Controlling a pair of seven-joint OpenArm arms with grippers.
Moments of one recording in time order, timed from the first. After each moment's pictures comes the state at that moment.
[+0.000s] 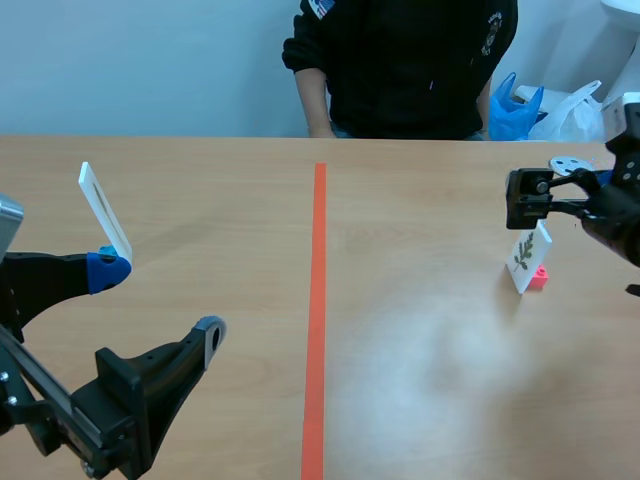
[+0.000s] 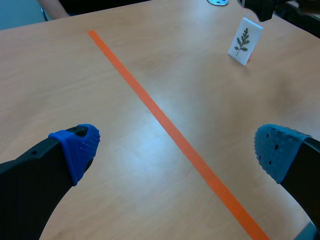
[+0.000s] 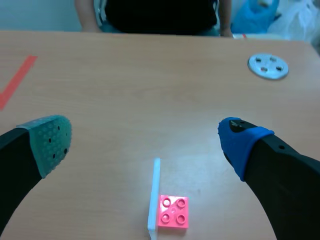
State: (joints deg) left arm 43.0 -27.0 -0.7 118.6 -18.5 -22.5 -1.6; right arm 7.0 21.3 4.3 66.4 16.7 15.5 2.6
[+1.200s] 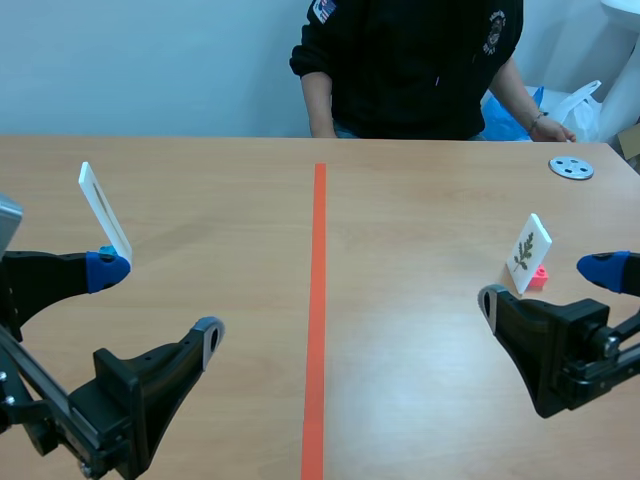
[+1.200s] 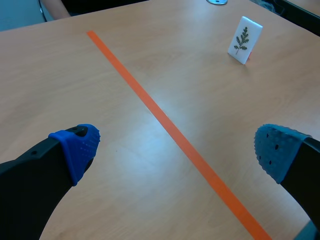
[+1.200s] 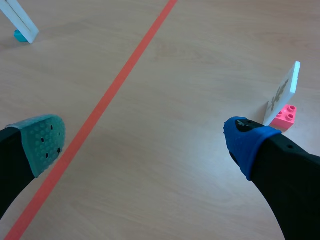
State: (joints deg) left arm 43.0 -27.7 -0.7 118.6 -18.5 -22.5 -1.7; right arm -43.1 24.7 14.4 116.4 28.0 25.8 -7.9
